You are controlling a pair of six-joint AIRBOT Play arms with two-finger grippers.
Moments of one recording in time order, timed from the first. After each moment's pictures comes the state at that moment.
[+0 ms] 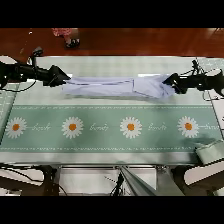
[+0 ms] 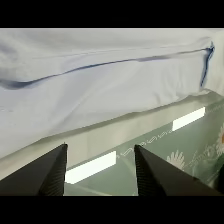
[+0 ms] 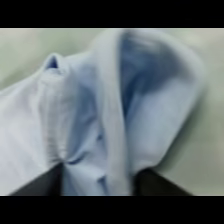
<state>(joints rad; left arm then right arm) 0.19 -1.66 1.39 0.70 -1.26 -1.17 -0.27 -1.78 1.31 -0.75 0.95 1.26</state>
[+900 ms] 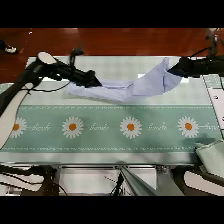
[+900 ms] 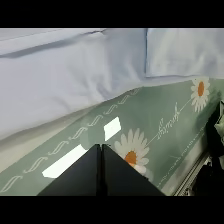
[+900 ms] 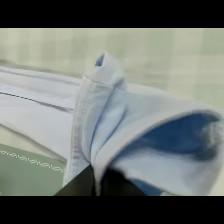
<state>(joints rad) -0.23 -1.65 1.39 0.64 -1.13 -1.20 -0.19 -1.30 1.31 -0.85 1.18 1.28</state>
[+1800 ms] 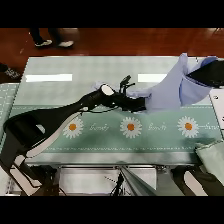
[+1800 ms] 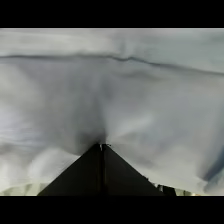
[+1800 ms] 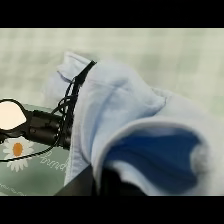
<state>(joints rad) -0.72 -1.88 1.39 0.28 -0.75 -1.26 -0.19 -0.86 1.31 -0.93 1.45 1.45</state>
